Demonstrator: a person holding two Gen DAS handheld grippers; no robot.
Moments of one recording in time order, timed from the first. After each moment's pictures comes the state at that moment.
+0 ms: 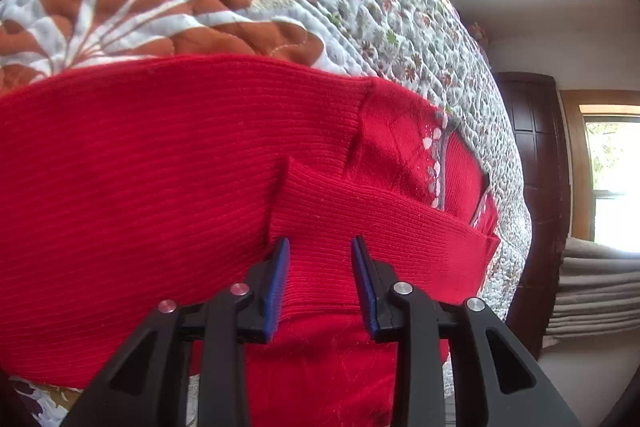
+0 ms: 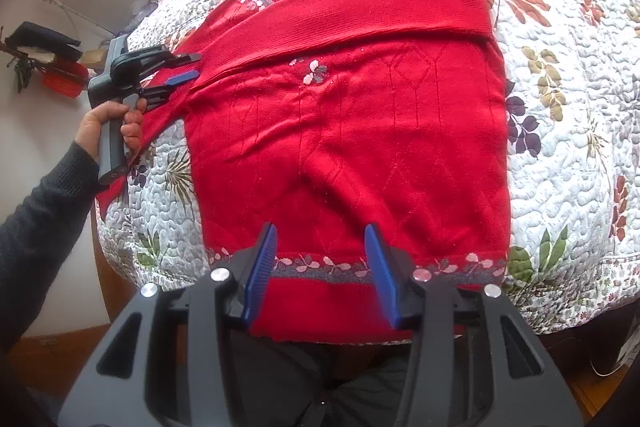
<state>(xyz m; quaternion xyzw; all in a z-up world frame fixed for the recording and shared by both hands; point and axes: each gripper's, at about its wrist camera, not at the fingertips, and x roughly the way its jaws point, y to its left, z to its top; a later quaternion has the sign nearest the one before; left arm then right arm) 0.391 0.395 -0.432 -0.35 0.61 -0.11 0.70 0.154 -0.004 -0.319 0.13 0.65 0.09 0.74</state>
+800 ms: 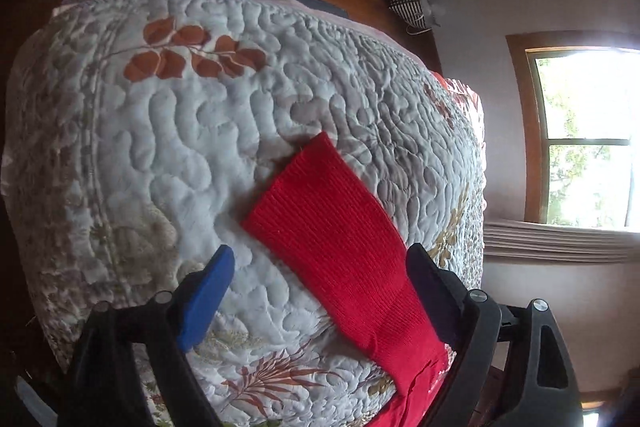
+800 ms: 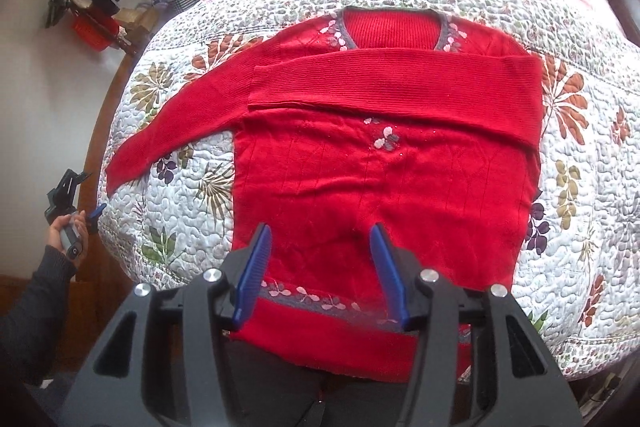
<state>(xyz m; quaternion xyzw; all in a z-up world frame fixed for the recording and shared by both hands) 0.083 0.756 -0.419 -0.61 0.35 0.25 0.66 0.192 0.065 -0.271 0.03 0.61 0.16 0.77</state>
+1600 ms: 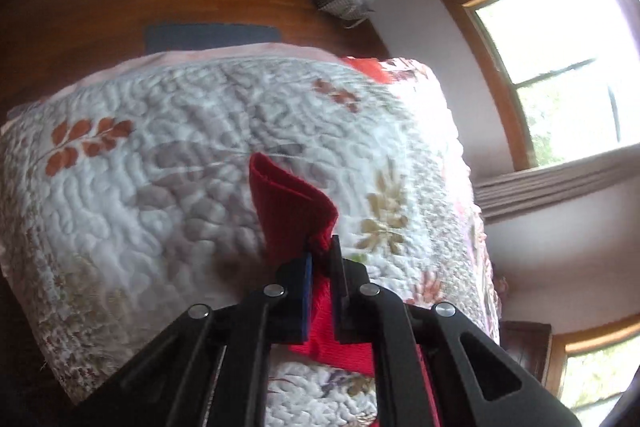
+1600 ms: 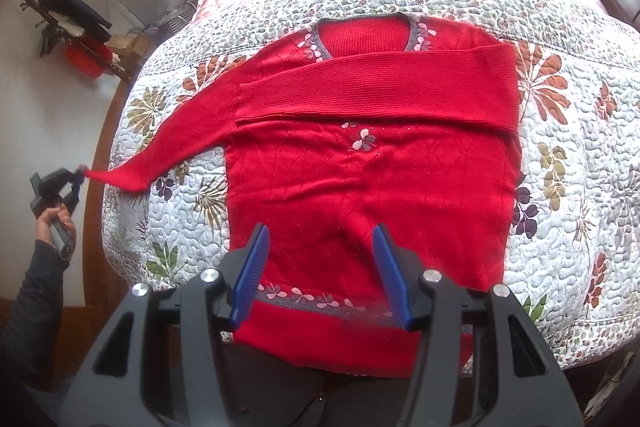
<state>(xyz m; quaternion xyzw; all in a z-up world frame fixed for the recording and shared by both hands) 0.184 0.706 -0.305 -0.49 0.34 0.16 0.79 0.183 0.032 -0.264 0.07 0.60 0.14 0.79</state>
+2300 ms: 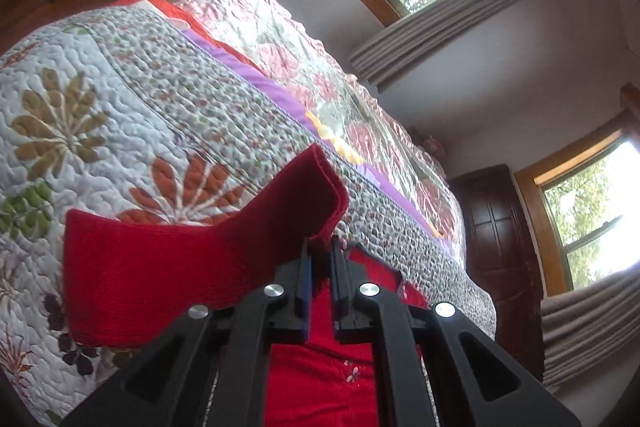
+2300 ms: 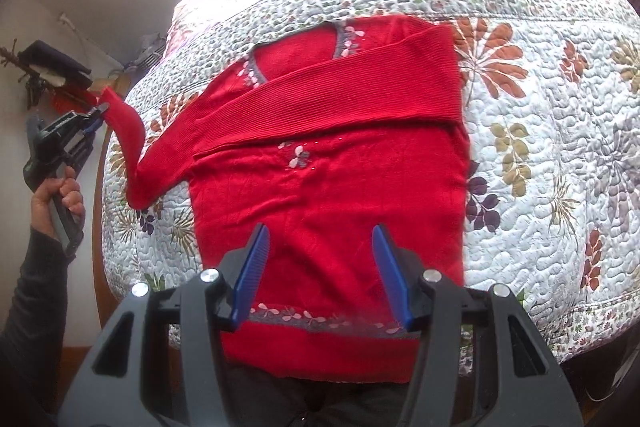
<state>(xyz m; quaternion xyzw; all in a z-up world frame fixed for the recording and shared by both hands) 0.346 0.434 -0.288 -0.36 0.43 -0.08 0.83 0.196 -0.054 -0.278 0.14 0.59 0.09 0.79</state>
